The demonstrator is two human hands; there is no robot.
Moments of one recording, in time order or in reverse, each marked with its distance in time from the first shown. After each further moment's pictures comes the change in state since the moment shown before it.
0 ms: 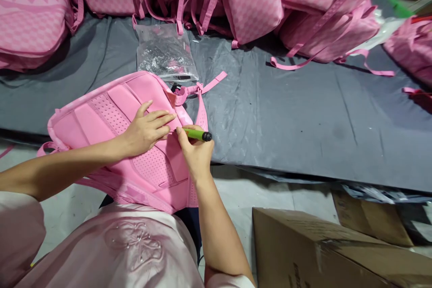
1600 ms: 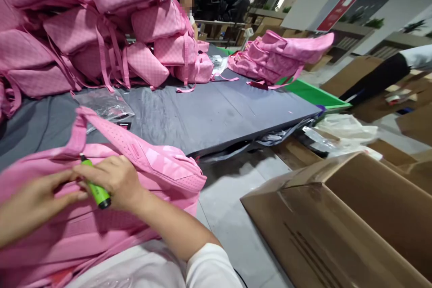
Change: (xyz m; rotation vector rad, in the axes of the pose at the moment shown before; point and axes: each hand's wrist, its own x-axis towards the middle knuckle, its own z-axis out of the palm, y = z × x) left_hand -0.056 0.049 -0.133 -0.431 -0.356 -0.407; right_hand -0.077 -0.047 -0.002 -0.388 -0.168 -0.929
